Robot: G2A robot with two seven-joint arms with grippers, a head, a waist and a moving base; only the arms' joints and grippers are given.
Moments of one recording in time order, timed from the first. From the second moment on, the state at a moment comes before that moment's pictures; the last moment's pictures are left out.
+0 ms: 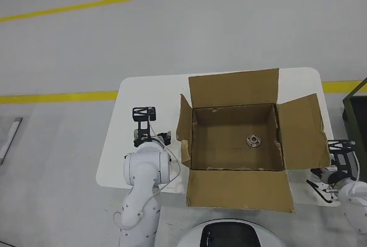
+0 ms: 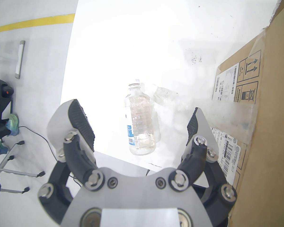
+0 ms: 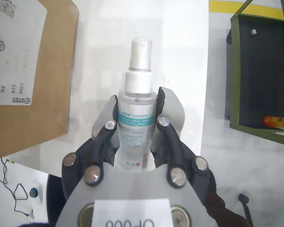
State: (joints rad) left arm 1.05 -1.58 -1.30 -1.85 1.84 0.19 -1.28; right arm -1.68 -1.30 1.81 -1.98 -1.16 -0.01 0.76
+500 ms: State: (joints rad) left arm 1.05 -1.58 -1.30 -1.85 1.84 0.19 -1.28; right arm -1.65 -1.29 1.79 -1.93 -1.19 0.00 0.79
